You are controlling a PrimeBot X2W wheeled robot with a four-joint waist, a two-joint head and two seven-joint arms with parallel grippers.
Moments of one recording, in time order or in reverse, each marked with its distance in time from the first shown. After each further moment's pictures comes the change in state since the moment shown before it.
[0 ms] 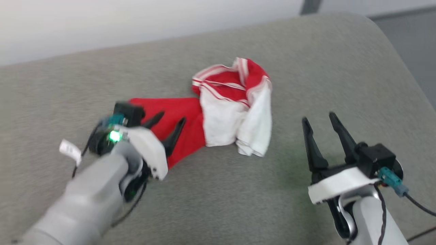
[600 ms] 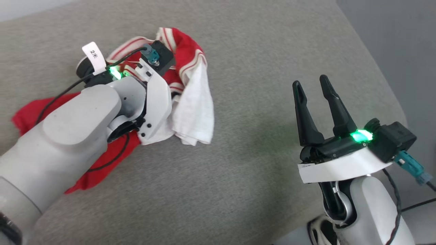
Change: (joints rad) left arm -0.323 0.125 -0.124 -0.215 0.209 -0.019 0.625; right arm -0.061 0.000 0.108 -0.203 0.239 0.000 0.000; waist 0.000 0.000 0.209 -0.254
